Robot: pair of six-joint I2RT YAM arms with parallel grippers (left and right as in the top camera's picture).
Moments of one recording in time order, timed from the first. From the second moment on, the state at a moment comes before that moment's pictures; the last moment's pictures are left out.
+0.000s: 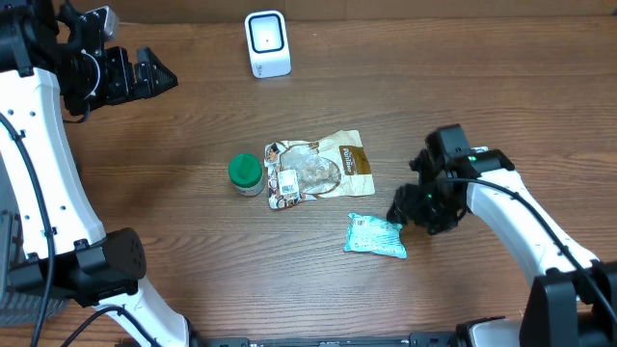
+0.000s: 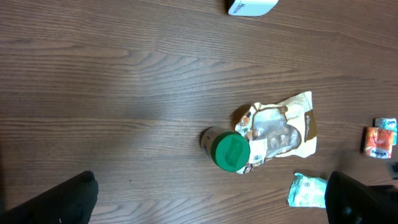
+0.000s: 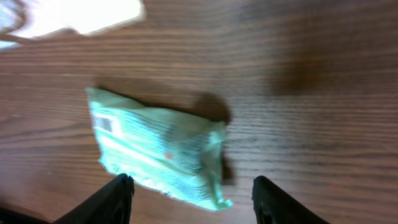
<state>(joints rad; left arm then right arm) 0.25 1.95 2.41 -1.69 0.36 0.06 0.16 1.54 0.93 -0.93 -0.32 0.25</state>
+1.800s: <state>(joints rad) 0.25 1.95 2.41 -1.69 0.36 0.06 0.09 1.38 1.14 -1.07 -0.73 0.17</state>
